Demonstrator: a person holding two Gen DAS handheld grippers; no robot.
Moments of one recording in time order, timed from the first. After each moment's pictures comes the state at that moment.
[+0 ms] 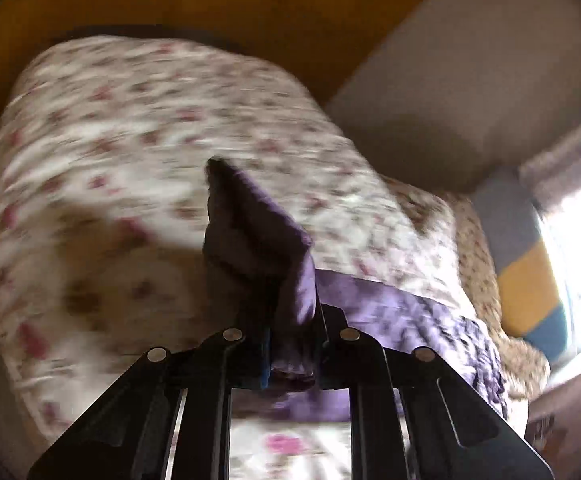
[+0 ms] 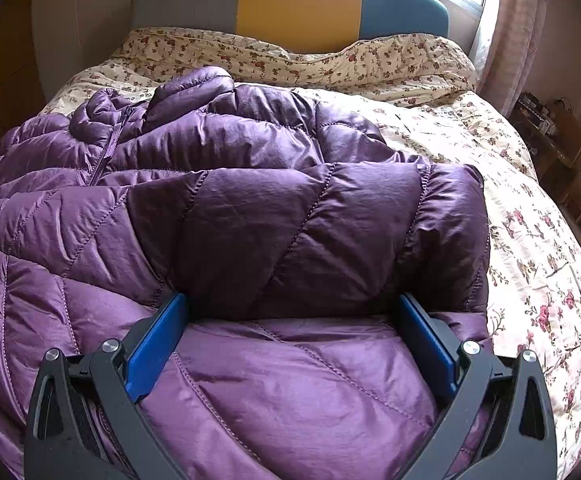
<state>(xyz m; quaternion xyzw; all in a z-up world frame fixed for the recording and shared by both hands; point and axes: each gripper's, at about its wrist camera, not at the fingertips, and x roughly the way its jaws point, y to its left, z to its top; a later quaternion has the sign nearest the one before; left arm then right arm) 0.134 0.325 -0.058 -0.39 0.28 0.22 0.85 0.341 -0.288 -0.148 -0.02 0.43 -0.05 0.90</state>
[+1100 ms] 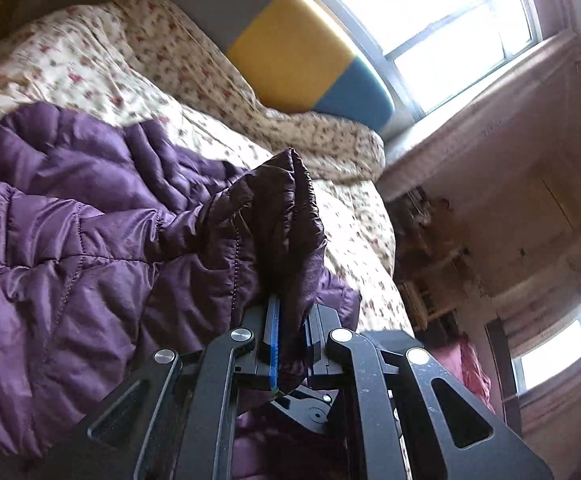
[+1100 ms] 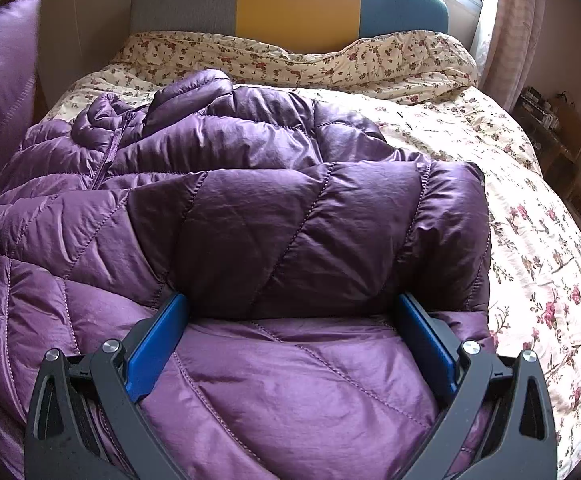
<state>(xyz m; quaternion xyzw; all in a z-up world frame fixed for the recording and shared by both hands) 0.370 -0.069 -0.046 -0.29 0.40 -0.27 0.82 0.342 -0.290 -0.147 -0.01 0.43 -0.04 0.90</state>
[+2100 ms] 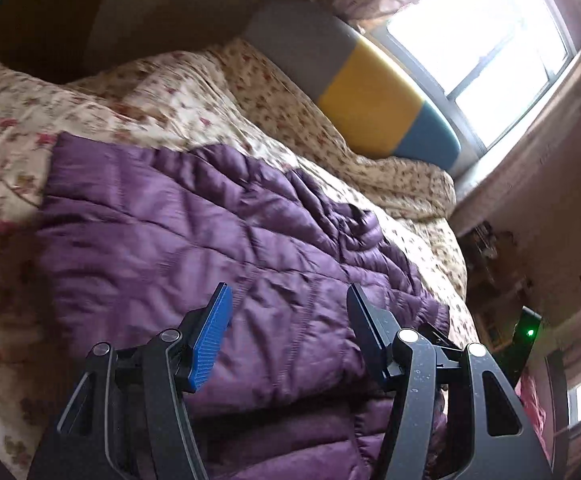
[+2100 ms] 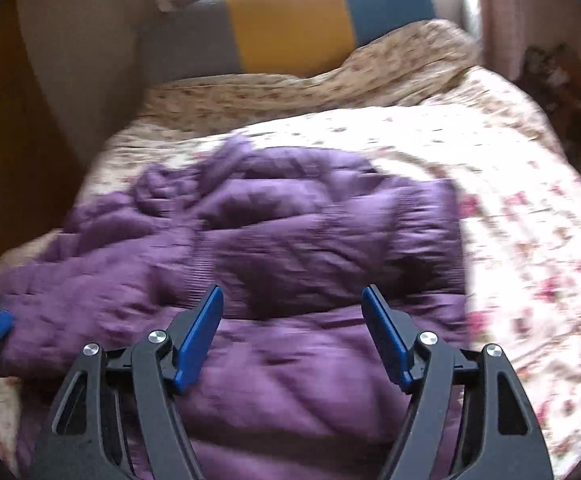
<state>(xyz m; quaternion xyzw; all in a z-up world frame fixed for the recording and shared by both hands) 0.301 0.070 -0.051 -0.26 0.36 -0.11 0.89 0.322 -0.294 -0.090 0.14 0.41 0.05 0.90</state>
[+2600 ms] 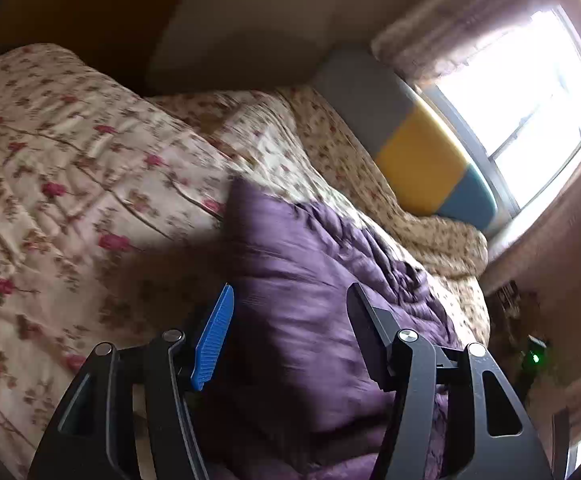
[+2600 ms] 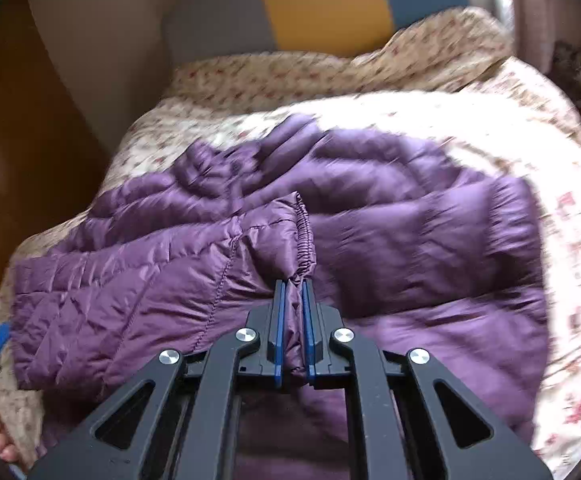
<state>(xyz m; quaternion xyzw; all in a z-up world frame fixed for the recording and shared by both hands) 0.269 0.156 -0.051 -0.31 0.31 -0.01 0.90 0.332 -0.266 -0.087 0.11 0.42 0.03 0.90</state>
